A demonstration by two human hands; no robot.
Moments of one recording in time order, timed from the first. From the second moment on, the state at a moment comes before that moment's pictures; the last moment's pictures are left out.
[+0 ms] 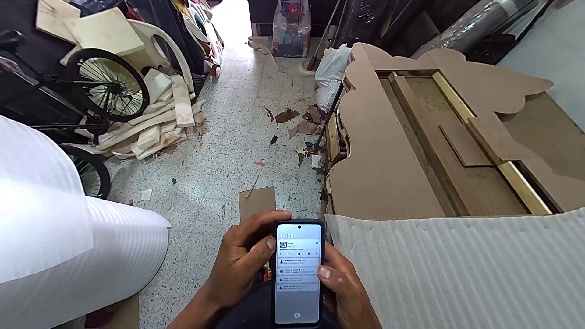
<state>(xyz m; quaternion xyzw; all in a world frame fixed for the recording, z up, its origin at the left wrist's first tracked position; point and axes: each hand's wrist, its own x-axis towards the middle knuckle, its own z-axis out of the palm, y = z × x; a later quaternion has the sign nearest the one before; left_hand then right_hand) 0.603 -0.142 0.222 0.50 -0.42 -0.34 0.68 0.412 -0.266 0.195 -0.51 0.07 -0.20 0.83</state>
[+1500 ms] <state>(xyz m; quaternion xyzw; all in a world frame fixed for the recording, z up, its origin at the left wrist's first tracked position) 0.598 -0.147 0.234 0.53 -0.37 -0.28 0.72 0.402 -0.260 0.177 -0.34 -0.04 -0.13 0.93</state>
